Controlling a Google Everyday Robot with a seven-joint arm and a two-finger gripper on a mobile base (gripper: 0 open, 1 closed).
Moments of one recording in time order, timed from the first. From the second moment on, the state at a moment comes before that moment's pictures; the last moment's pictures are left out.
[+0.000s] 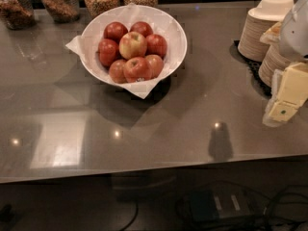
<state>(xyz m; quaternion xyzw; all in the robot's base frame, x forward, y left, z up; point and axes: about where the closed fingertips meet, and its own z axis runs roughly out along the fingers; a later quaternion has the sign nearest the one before) 0.438 -0.217 0.976 -0.60 0.78 -0.03 0.16</state>
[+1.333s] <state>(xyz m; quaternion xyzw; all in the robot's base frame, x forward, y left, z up) 0.510 -0.150 1.013 -0.60 0.75 -0.01 0.28</state>
